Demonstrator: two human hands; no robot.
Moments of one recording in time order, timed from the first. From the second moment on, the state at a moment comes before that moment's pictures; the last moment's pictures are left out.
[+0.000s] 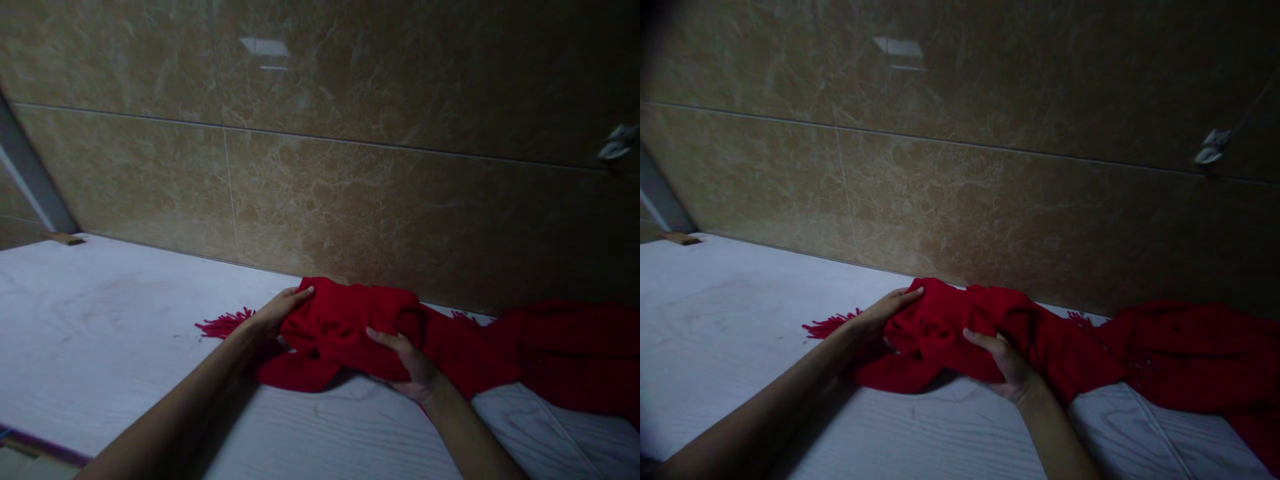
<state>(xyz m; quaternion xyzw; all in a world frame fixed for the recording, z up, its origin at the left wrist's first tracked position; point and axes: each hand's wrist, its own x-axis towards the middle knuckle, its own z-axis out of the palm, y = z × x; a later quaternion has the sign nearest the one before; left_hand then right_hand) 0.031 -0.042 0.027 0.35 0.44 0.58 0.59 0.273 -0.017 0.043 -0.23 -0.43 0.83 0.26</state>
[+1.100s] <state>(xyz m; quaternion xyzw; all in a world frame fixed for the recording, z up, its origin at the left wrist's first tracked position) 0.048 -0.055 0.041 0.44 0.27 0.57 0.64 0.261 -0.010 0.011 -0.16 -0.66 0.67 0.30</state>
